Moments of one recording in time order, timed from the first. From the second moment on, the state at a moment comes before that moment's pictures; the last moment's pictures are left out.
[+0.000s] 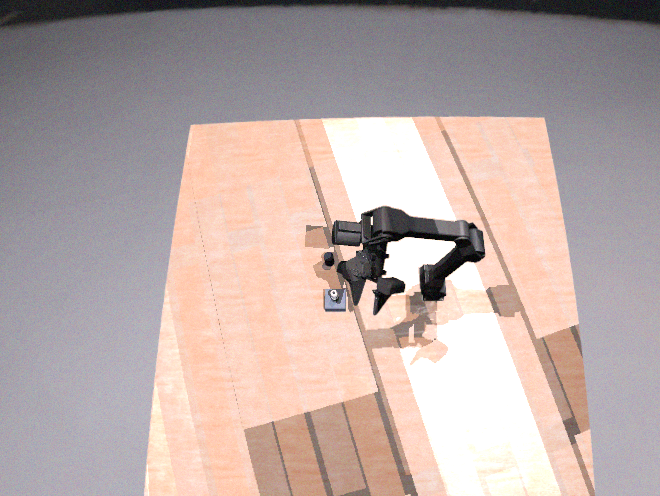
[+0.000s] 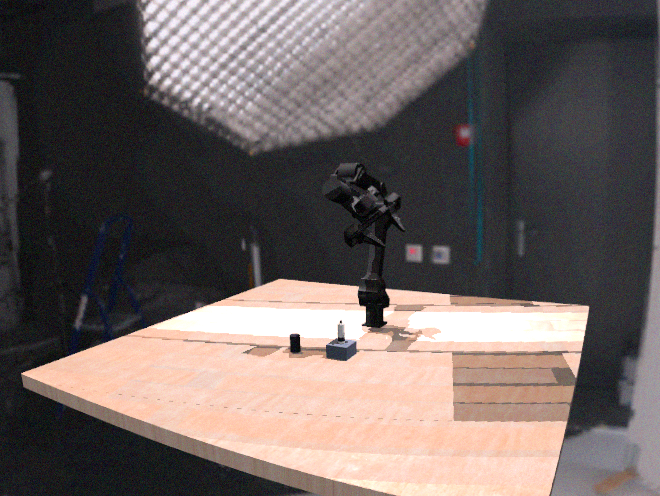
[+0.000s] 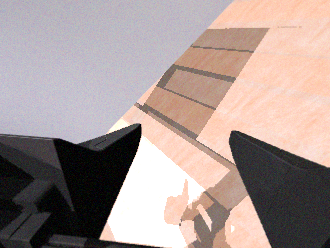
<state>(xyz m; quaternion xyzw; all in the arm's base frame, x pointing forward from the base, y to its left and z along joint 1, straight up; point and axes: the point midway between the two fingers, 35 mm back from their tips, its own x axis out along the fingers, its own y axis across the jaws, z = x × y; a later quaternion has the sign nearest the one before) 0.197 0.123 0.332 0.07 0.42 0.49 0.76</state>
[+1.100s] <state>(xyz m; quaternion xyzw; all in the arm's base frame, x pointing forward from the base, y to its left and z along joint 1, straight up) 0.266 0.048 0.281 0.03 0.47 0.40 0.79</state>
